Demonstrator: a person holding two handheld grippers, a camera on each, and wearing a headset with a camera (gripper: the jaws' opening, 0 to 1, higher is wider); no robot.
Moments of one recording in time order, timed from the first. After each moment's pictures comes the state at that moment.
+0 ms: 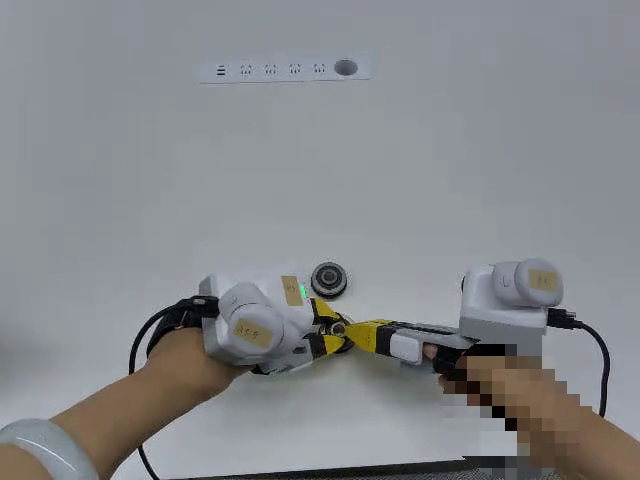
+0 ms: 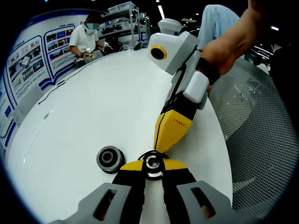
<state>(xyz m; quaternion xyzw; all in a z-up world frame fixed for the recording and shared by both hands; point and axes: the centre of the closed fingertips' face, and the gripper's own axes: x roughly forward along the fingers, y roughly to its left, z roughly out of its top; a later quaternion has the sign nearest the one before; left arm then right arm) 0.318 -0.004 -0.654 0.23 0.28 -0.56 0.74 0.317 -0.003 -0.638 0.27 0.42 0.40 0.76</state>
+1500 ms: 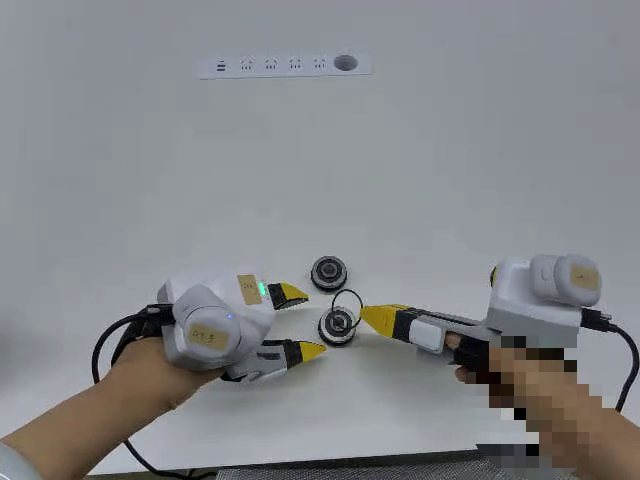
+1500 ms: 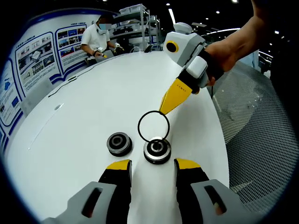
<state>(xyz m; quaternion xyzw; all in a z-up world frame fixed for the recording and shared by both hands) 0.317 0.027 -0.650 0.21 0.28 -0.53 0.77 0.323 -0.027 -0.612 0.31 0.39 0.38 0.78</state>
